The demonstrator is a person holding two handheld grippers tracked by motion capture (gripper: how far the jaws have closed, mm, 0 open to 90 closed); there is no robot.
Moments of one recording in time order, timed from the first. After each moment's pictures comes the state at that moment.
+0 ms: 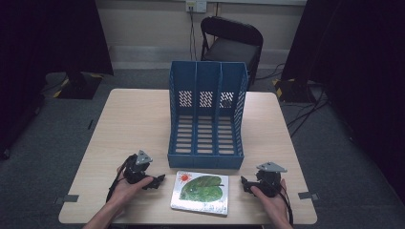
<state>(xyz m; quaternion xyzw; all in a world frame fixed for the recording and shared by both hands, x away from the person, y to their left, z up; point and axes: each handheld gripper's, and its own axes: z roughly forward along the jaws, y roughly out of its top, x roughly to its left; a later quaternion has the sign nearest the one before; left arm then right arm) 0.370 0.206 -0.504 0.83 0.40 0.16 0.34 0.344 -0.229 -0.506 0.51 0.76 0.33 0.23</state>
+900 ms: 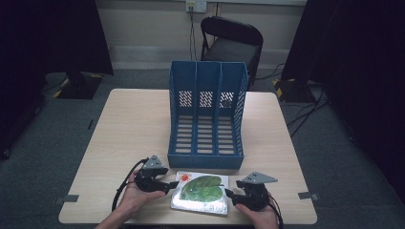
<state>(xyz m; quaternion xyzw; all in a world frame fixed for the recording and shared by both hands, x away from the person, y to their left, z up) 0.349 0.167 -0.489 0.85 0.33 0.06 0.40 0.300 -0.184 -0.482 0.44 0.80 0.40 0.13</state>
